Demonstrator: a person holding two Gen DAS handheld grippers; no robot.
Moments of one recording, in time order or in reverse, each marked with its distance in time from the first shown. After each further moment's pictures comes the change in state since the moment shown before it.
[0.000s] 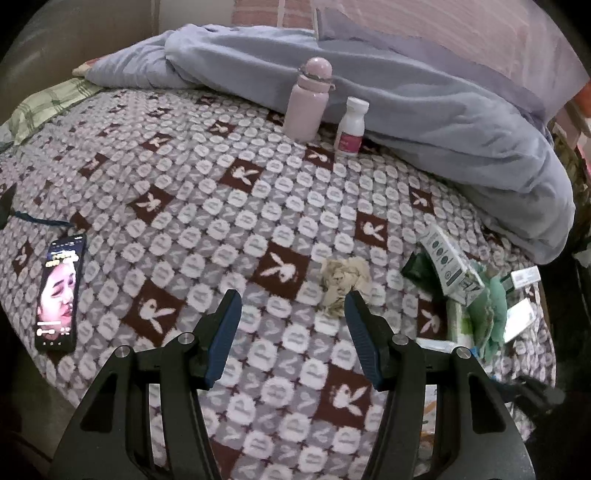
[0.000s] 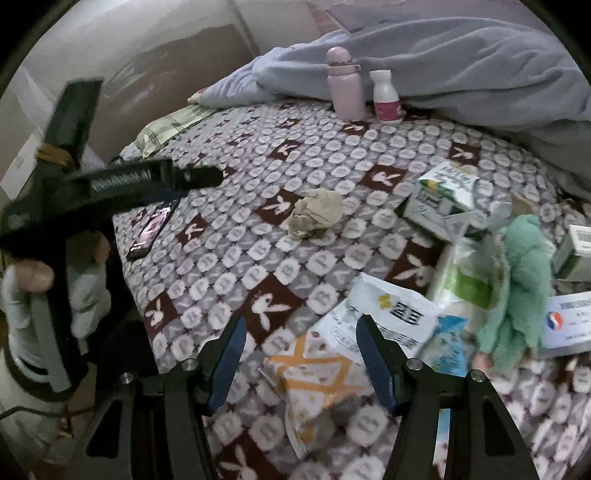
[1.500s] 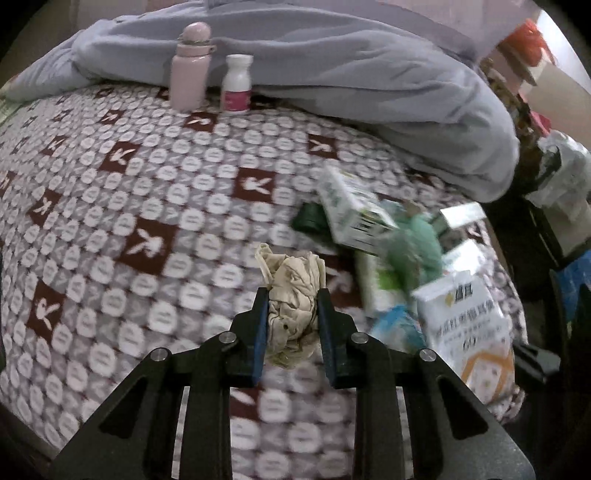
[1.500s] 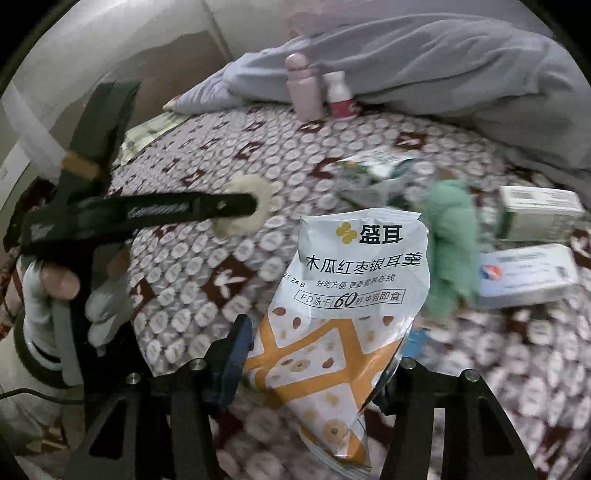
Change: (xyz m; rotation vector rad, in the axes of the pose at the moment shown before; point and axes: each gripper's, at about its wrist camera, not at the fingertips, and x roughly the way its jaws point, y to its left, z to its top) left arm 0.022 -0.091 -0.024 0.169 0.100 -0.227; right arm -0.038 -0.031 -0.032 0.052 -0.011 -0.097
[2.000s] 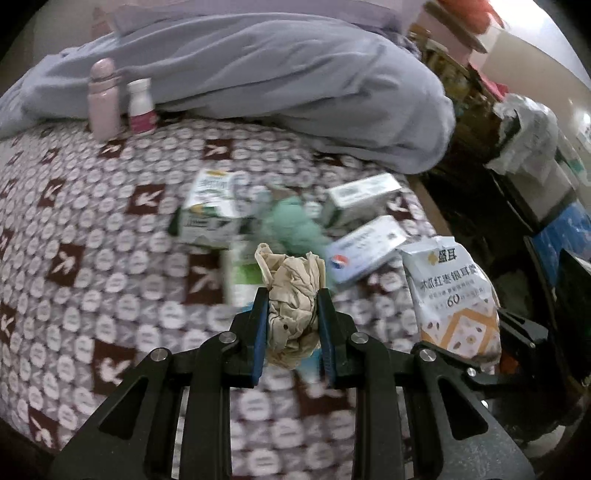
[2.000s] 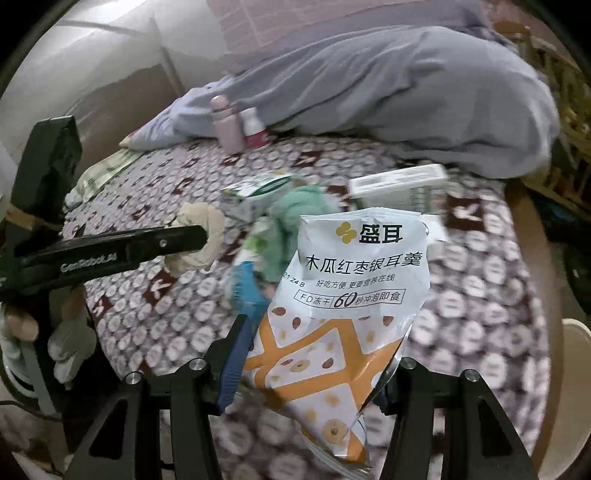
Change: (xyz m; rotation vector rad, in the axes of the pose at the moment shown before) left arm -0.001 -0.120 -0.009 0.139 -0.005 -0.094; right arm -0.073 -0.080 -0.034 0.108 -0.103 -0.150
